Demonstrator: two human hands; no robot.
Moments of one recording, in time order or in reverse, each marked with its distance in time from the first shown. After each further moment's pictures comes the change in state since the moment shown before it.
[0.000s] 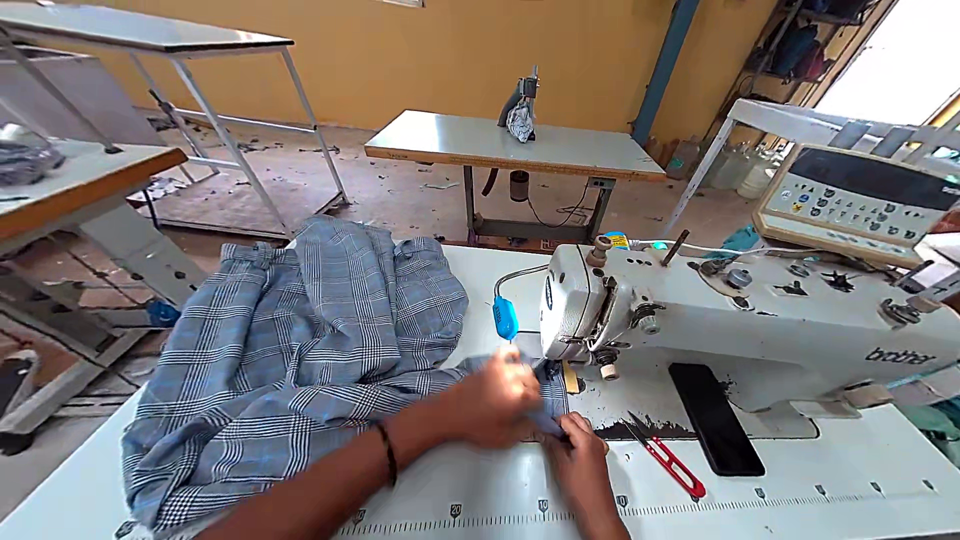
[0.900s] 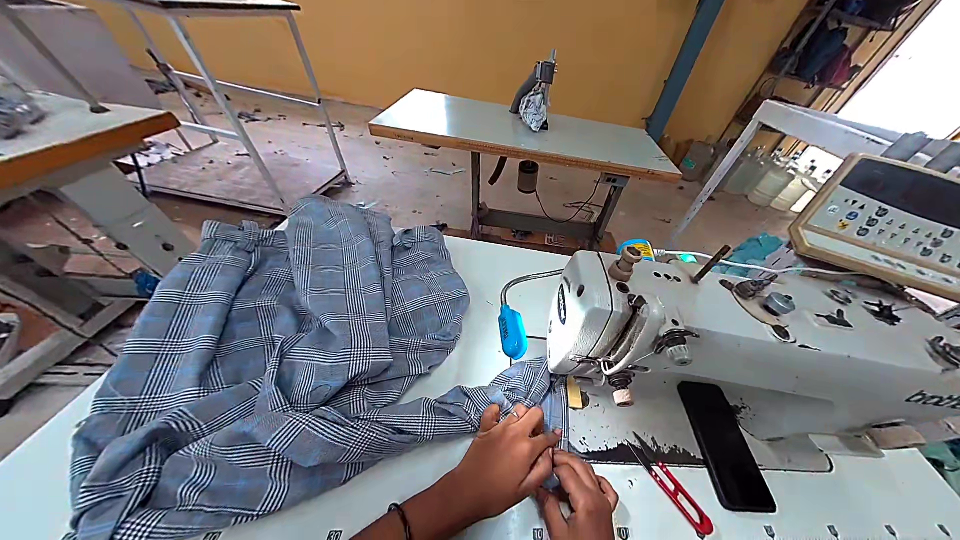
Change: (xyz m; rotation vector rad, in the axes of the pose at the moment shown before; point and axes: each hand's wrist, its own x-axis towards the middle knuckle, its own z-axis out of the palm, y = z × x) left_hand 0.005 0.034 0.061 -0.211 0.000 -0.577; right_hand -0.026 -0.004 -0.002 -0.120 0.006 -0.065
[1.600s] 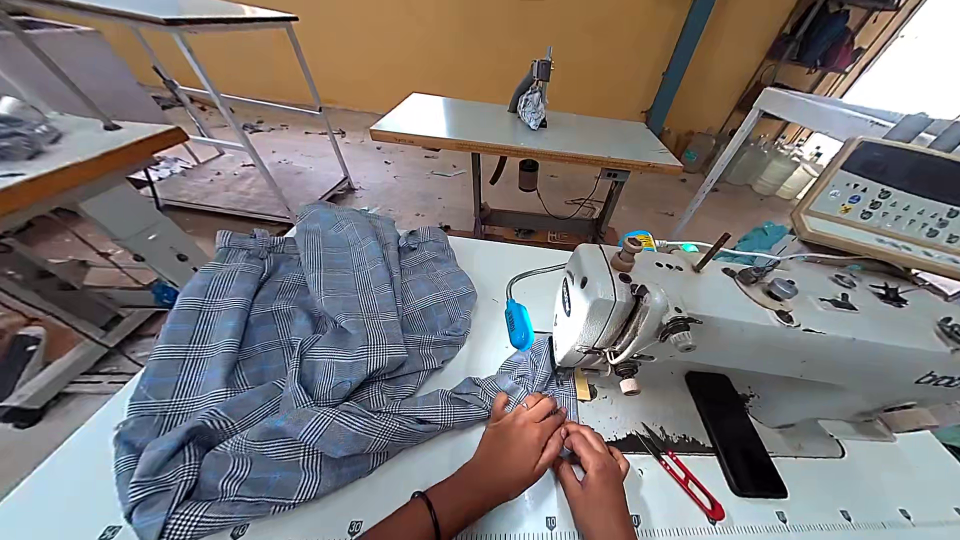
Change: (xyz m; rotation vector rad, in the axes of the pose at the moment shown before) left_hand 0.005 -0.003 0.012 0.024 0.099 -0.047; right_hand 0.023 0.004 0.000 -0.038 -0.028 0.029
